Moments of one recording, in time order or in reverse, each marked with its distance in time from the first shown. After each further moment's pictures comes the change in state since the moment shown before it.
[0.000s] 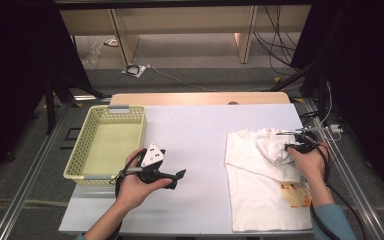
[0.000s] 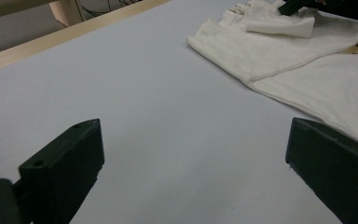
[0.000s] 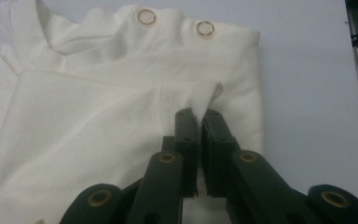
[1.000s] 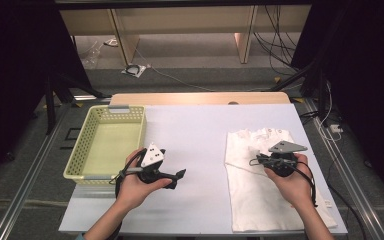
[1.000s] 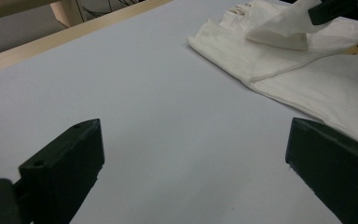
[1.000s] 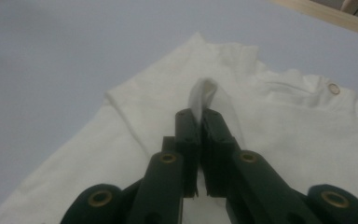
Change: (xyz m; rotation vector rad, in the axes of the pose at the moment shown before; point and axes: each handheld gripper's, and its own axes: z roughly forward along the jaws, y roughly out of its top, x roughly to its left) left arm -0.001 0.000 0.000 -0.001 0.002 -0.002; right arm 0.107 -0.030 -0.063 -0.183 0.213 -0.367
